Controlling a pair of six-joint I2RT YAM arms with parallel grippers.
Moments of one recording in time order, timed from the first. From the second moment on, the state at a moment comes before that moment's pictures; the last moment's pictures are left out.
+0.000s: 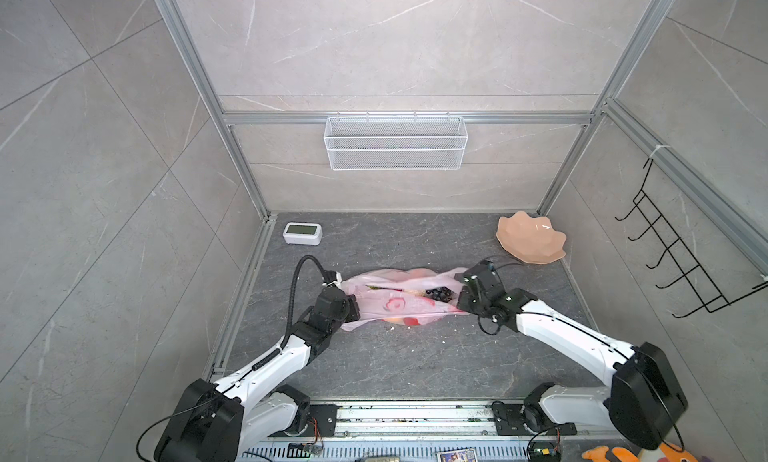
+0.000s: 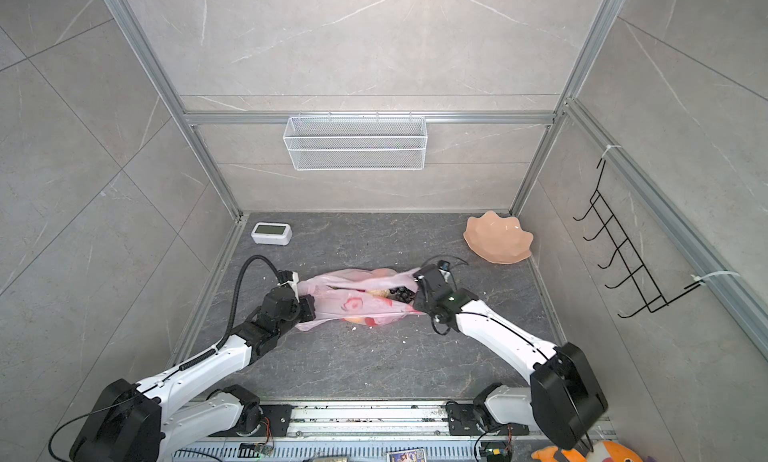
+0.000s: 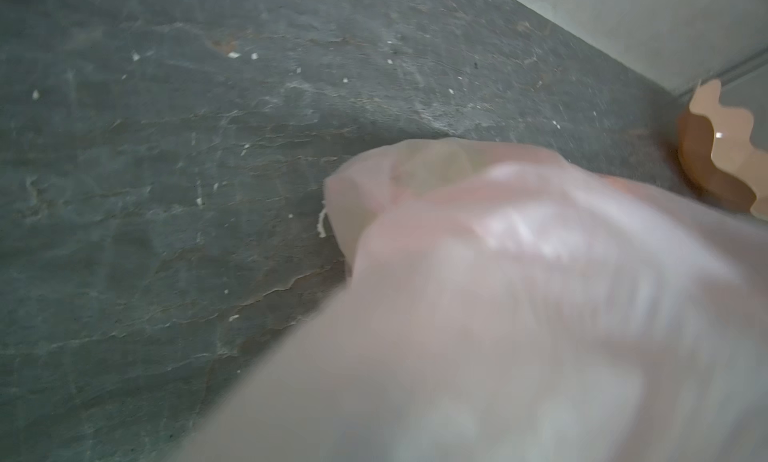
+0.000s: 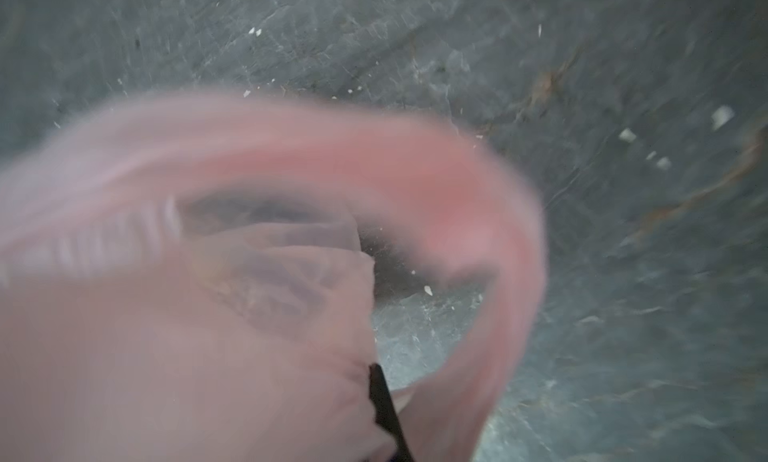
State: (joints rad) left arm -0.46 1.09 0.42 0.02 -0.08 -0.61; right arm 0.49 1.26 0.74 -0.41 0.14 0.77
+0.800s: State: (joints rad) left arm -0.62 1.14 0.66 -0.21 -0.13 -0.68; right arm 0.50 1.21 0.66 -0.06 -0.14 0.79
